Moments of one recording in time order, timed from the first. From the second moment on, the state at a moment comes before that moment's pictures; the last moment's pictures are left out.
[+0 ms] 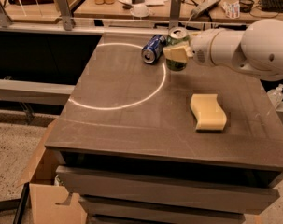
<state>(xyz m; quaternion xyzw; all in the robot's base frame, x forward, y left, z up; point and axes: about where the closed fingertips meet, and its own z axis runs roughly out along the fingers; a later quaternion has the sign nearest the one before) 0.681 -0.117 0.937 -0.33 0.75 0.11 0.57</state>
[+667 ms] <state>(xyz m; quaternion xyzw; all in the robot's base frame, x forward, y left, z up) 0.734 -0.129 0.931 -0.29 0.76 0.13 0.56</state>
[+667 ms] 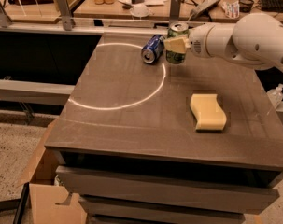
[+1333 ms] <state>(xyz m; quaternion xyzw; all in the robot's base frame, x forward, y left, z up) 0.764 -0.116 0.910 -0.28 0.78 0.14 0.54</state>
